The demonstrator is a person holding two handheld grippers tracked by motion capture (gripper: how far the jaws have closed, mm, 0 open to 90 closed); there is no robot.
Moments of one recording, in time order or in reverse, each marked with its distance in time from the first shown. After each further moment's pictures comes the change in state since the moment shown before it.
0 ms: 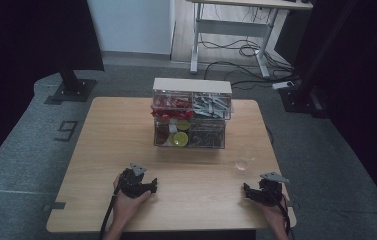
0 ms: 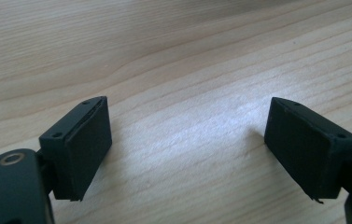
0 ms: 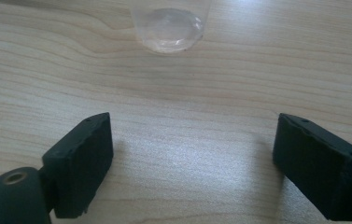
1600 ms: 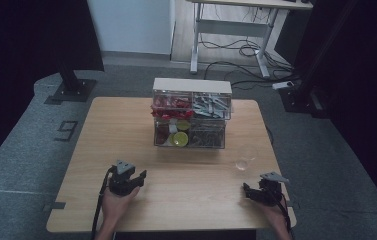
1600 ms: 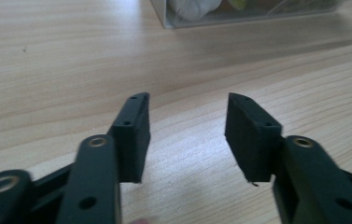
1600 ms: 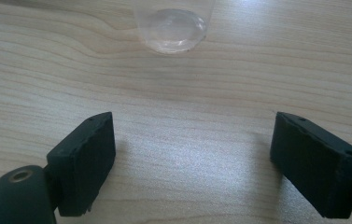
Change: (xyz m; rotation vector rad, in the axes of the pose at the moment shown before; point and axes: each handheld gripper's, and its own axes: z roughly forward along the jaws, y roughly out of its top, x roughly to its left) left arm 0.023 0.011 -0.040 -0.134 -0.076 -0.073; right arm 0.000 0.000 0.000 0.000 0.012 0.000
